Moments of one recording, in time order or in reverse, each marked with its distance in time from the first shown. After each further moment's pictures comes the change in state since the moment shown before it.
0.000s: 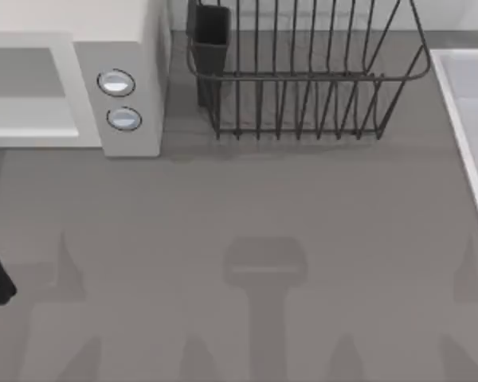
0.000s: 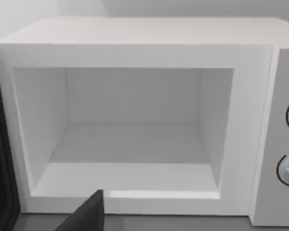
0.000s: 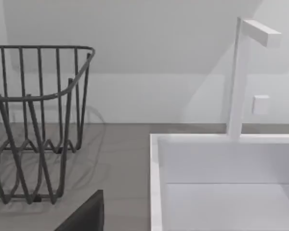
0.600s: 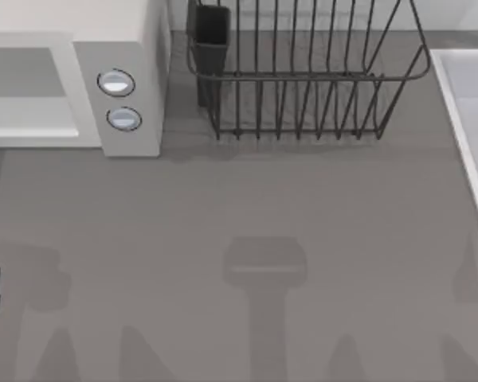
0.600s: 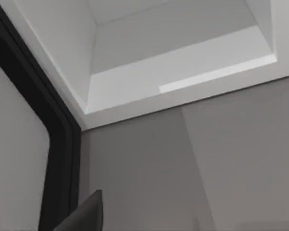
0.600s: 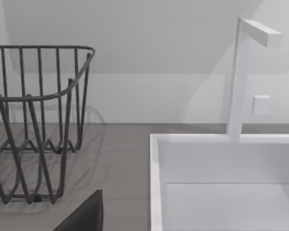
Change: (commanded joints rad) left arm 0.111 0.320 0.193 -0.215 0.040 0.356; right arm 0.000 0.000 0.000 0.000 0.000 0.000
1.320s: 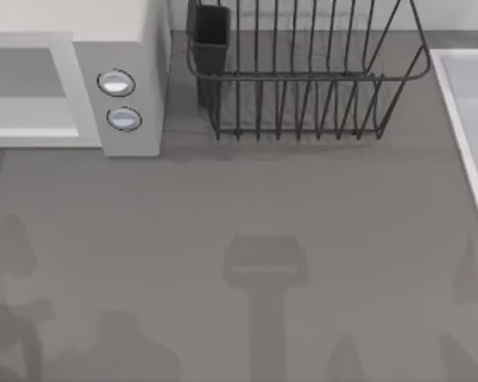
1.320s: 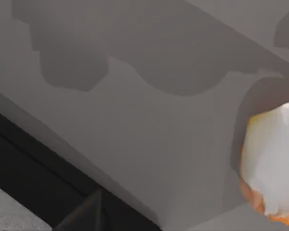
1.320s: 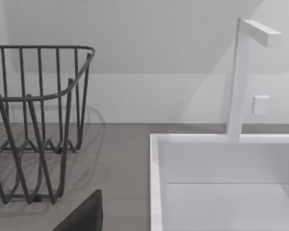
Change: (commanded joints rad) left arm 0.204 0.859 0.520 -0.555 -0.013 0.961; right arm 0.000 0.000 0.000 0.000 0.000 0.000
